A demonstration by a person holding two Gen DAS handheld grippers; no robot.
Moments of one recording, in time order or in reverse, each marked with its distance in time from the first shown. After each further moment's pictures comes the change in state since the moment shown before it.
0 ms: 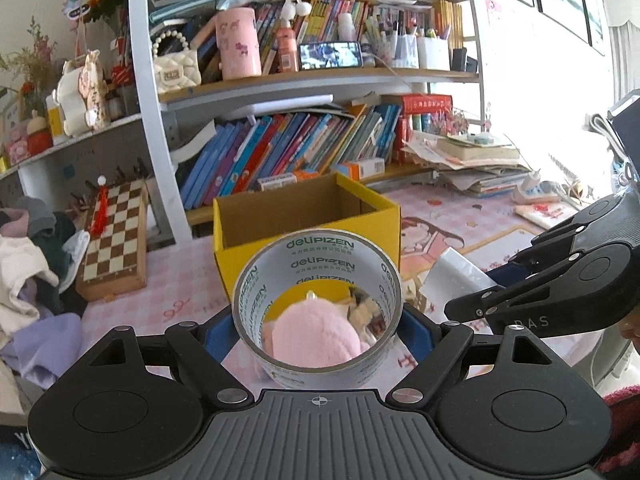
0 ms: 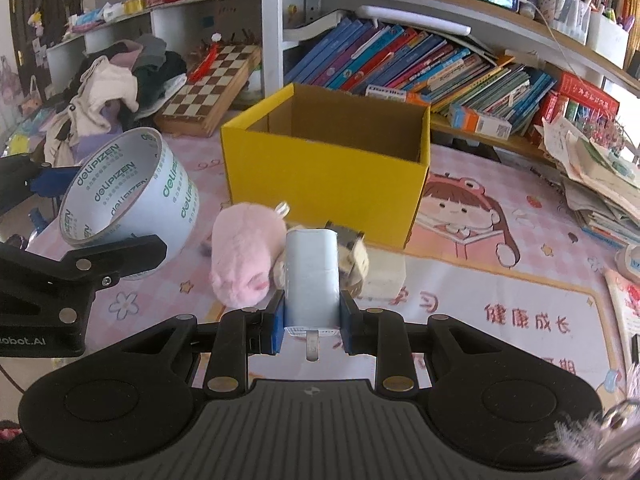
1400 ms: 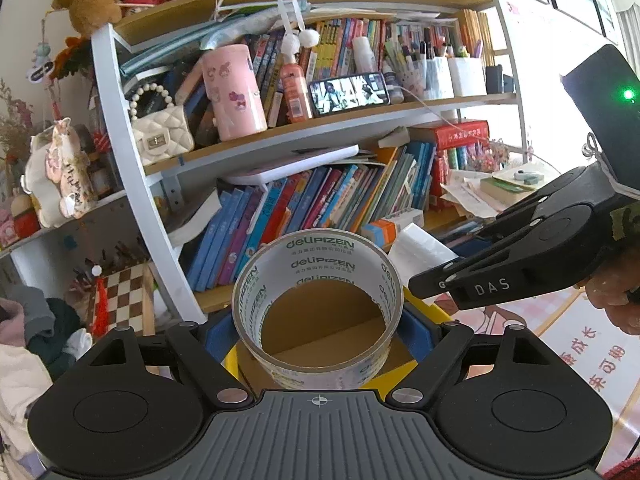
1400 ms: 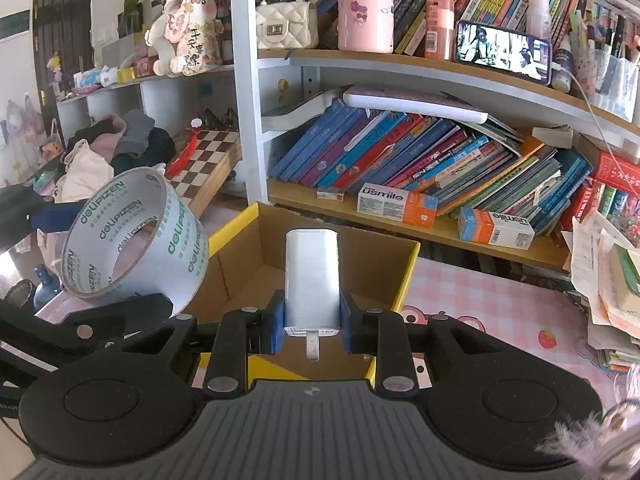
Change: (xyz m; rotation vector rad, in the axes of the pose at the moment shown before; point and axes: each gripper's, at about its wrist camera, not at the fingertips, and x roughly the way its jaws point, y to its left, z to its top) left arm 0.102 0.008 0.117 0.077 -0.052 0.094; right arm 0.071 -0.101 0.152 -0.044 -0.147 0.115
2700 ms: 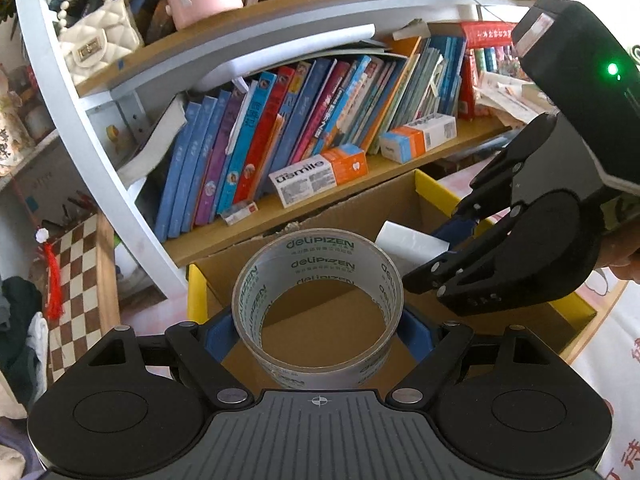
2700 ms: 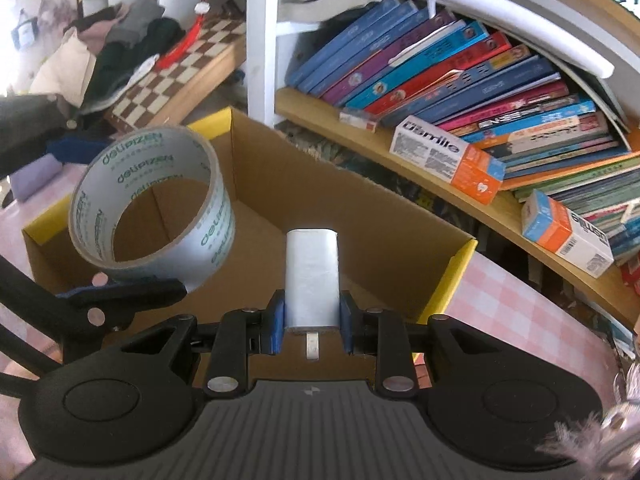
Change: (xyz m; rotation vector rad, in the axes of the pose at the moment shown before) left arm 0.153 0.013 -0.012 0.054 0.261 -0.005; right arm 0.168 -0.042 0.012 -0.221 0.254 0.107
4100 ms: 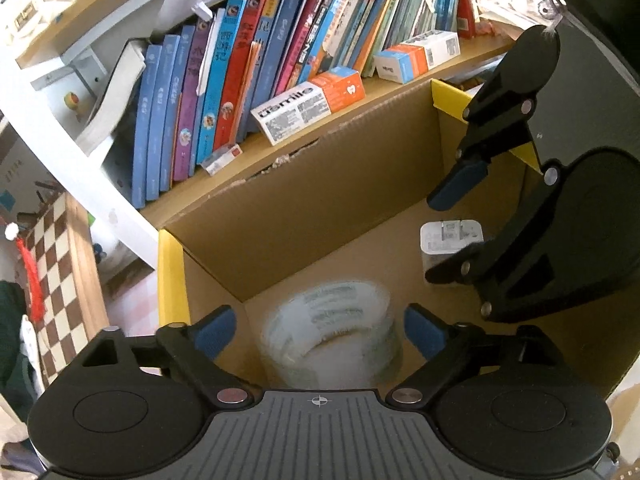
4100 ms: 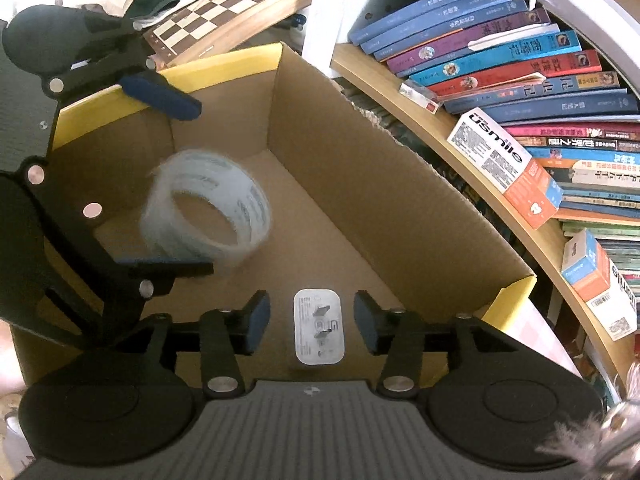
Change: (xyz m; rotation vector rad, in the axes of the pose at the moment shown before) left arm 0.062 0.000 -0.007 0.115 0.193 -0.005; right arm 0.040 0.008 0.007 -0.232 0.118 0.062
